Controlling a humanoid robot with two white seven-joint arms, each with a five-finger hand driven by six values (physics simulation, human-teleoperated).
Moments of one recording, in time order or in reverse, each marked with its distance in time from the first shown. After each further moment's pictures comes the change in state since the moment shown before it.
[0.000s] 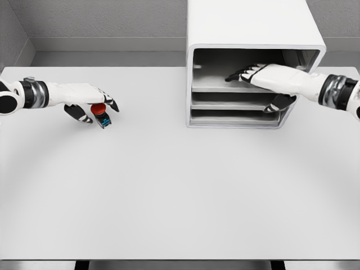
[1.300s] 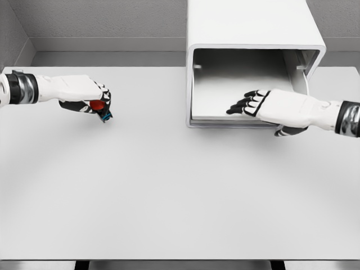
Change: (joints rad) left arm 0.008 0.127 -0.002 -0.252 0.041 0.000 -0.001; right arm 0.179 -0.141 -0.097 -0.249 0.039 -0.163 -0.001
